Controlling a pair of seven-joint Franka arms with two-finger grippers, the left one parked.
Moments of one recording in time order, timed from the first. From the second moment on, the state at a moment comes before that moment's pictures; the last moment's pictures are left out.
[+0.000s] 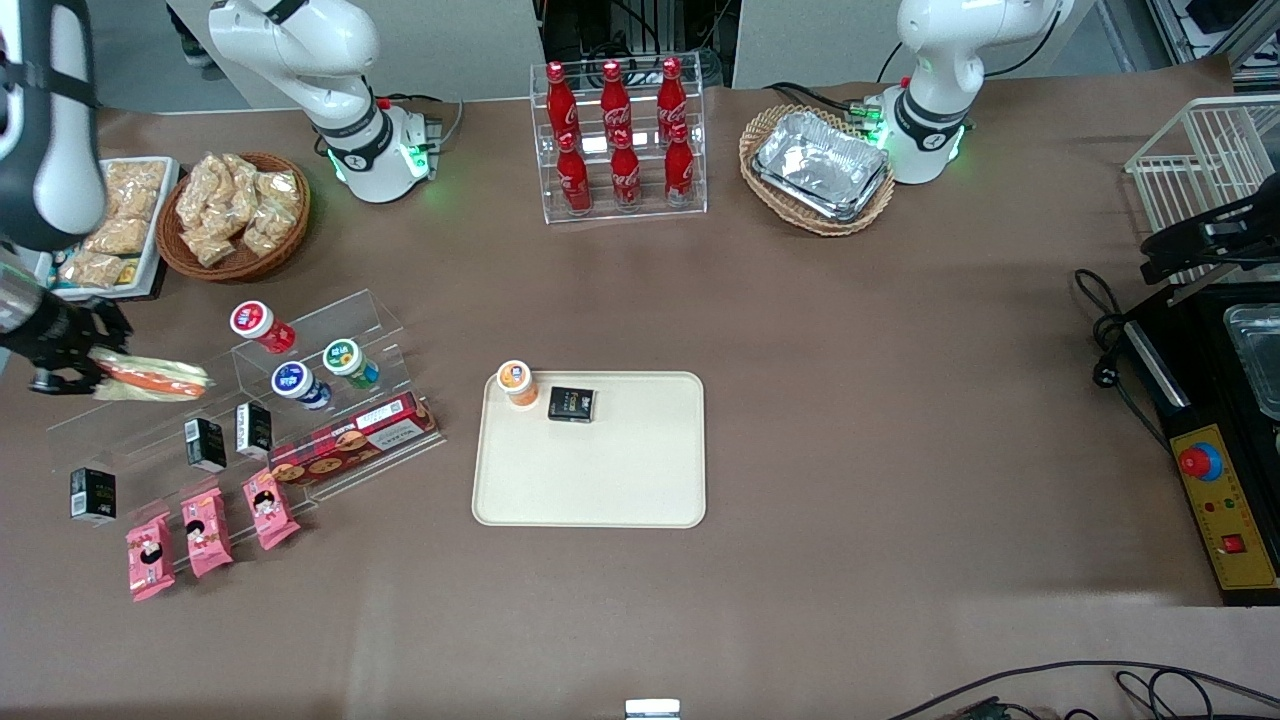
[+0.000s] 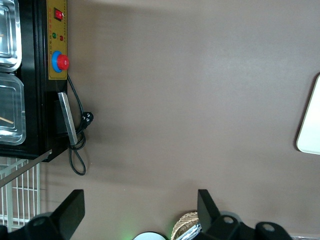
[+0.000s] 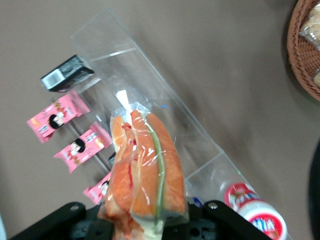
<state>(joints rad) -0.17 -0.05 -0.14 -2.03 -0.03 2.05 1.52</state>
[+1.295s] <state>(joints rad) 0.42 0.20 -0.09 -1.77 0.07 2.07 2.21</state>
